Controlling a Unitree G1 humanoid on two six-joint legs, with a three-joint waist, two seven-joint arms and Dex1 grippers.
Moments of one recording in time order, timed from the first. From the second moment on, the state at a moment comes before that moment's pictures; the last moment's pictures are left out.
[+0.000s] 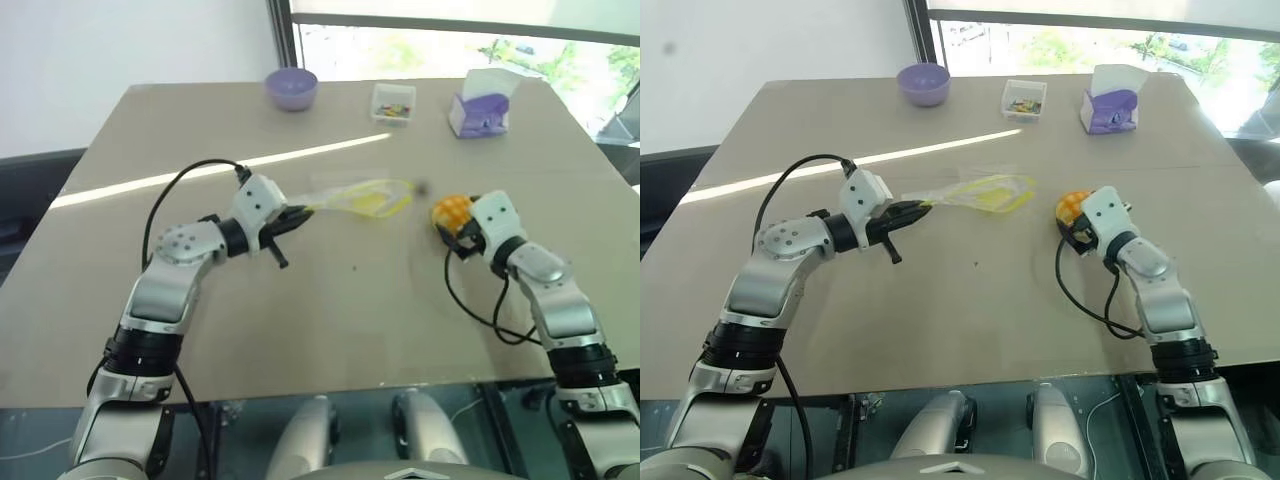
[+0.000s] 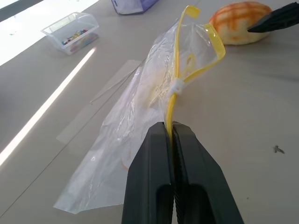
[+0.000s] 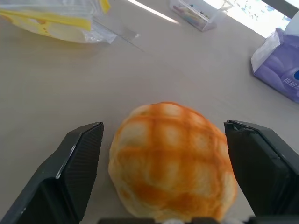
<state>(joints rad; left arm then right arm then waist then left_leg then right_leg) -0.47 0.63 -0.04 -0.04 -0.20 0.30 -0.83 -0.39 -0.42 0.02 0.02 -0.03 0.33 0.44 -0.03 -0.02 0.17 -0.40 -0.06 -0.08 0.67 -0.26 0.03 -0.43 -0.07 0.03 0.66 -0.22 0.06</state>
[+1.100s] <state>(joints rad) -0.50 0.62 -0.04 -0.03 -0.19 0.29 -0.82 -0.41 -0.44 0.06 -0.19 0.07 0.29 0.58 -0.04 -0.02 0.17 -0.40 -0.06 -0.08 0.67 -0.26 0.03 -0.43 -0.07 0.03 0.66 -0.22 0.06</state>
